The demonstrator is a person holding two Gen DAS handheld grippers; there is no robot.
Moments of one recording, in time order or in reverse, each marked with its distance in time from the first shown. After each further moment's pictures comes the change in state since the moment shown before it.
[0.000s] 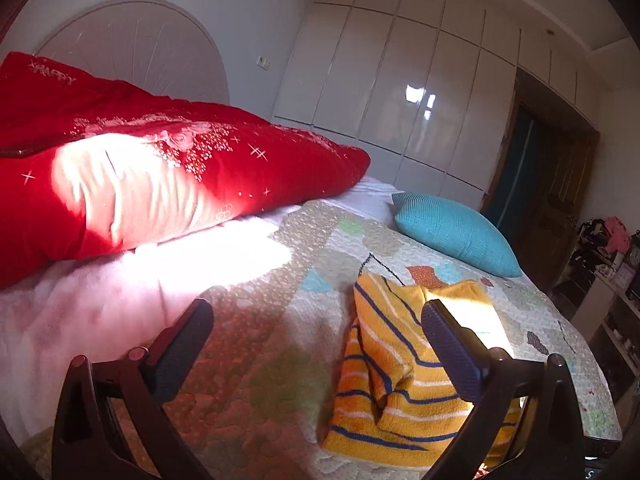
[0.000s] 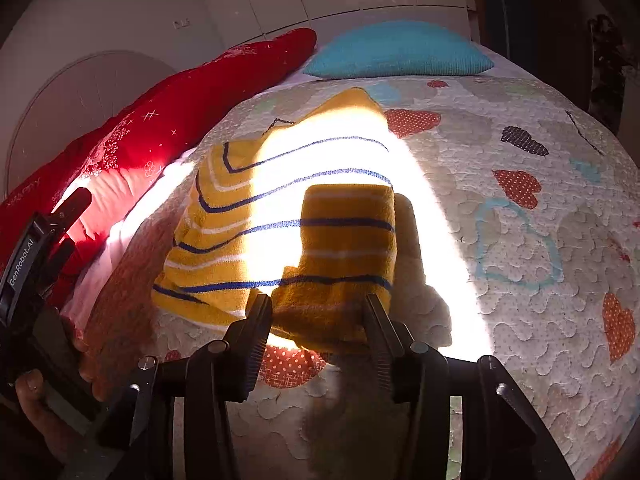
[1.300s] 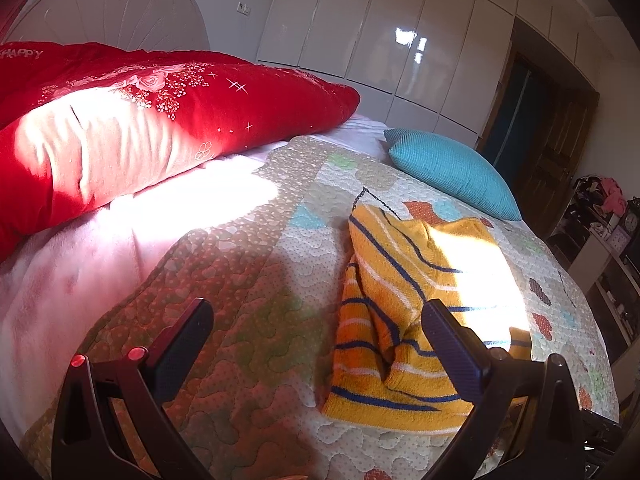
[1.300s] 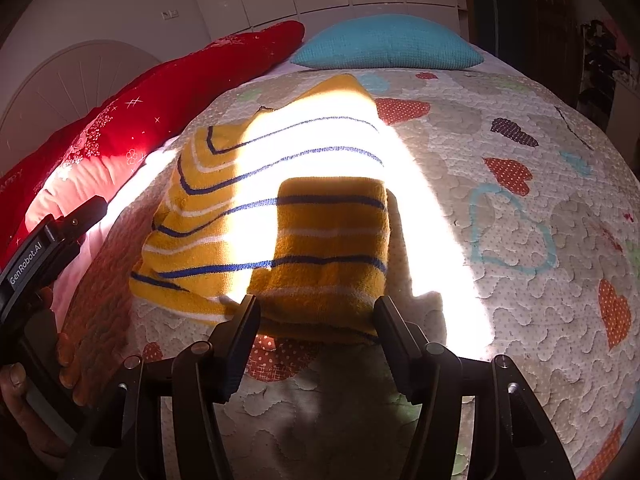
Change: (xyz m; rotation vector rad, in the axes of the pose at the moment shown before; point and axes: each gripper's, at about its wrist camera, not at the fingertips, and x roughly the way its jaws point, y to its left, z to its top) left arm 0.034 -0.002 -0.018 0.037 0.250 -0.054; right arm 0.011 0.000 -0.008 -0.013 0.020 -0.067
